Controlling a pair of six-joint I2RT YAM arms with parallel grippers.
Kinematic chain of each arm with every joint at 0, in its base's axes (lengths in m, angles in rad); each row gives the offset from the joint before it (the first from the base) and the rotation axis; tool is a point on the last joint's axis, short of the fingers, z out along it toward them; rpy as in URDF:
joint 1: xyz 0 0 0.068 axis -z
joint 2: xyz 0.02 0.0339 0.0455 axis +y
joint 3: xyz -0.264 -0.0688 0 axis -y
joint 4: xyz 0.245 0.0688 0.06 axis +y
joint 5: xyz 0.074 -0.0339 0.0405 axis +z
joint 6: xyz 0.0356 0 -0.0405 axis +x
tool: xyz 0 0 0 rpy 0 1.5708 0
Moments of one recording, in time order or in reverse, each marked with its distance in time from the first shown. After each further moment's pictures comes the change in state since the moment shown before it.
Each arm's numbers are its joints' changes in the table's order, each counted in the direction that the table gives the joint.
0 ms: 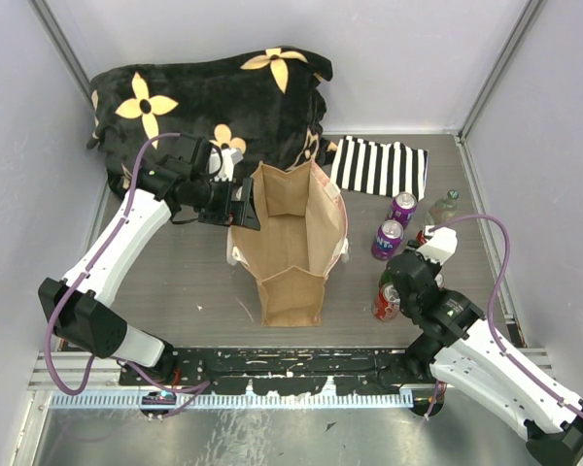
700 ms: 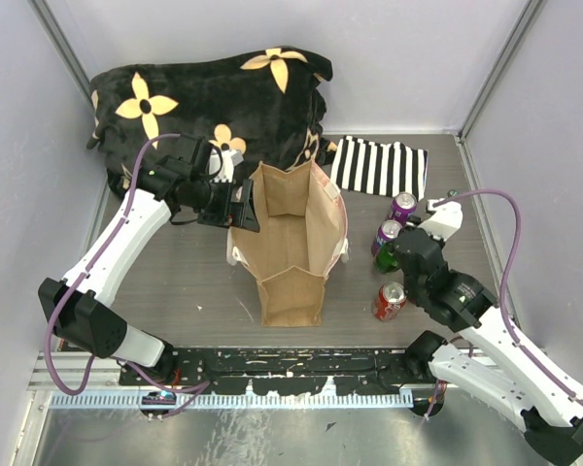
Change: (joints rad) left arm 0.000 0.000 -0.002 0.017 -0.005 0.008; right arm 0.000 0.085 0.232 0.000 0.039 -0.088
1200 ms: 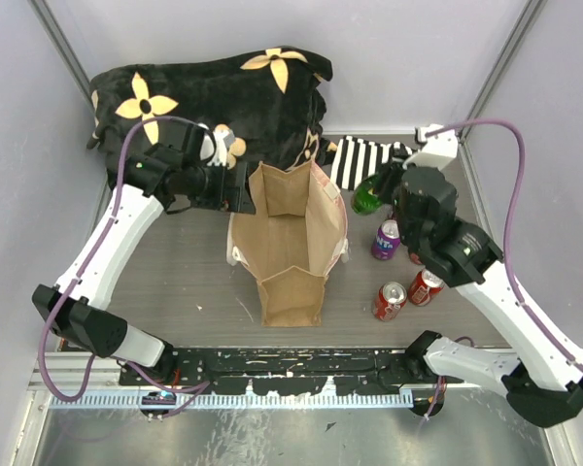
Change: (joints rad) left arm 0.000 0.003 0.113 0.037 0.092 -0.010; right arm 0.000 0.303 0.497 -0.113 0.124 -0.221
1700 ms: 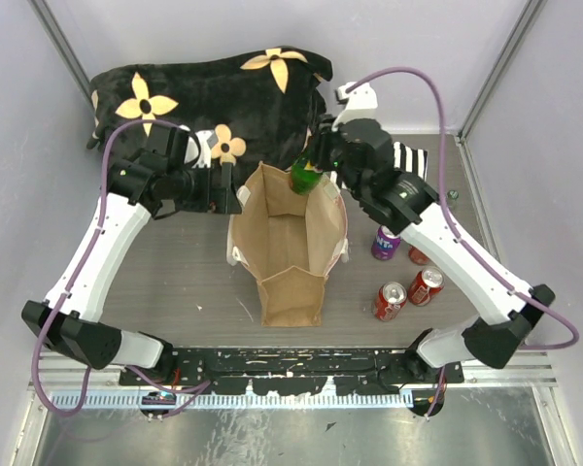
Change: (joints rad) left arm -0.053 -0.059 0.022 0.010 0.073 0.004; right arm -0.028 0.411 0.351 -0.123 0.312 -0.080
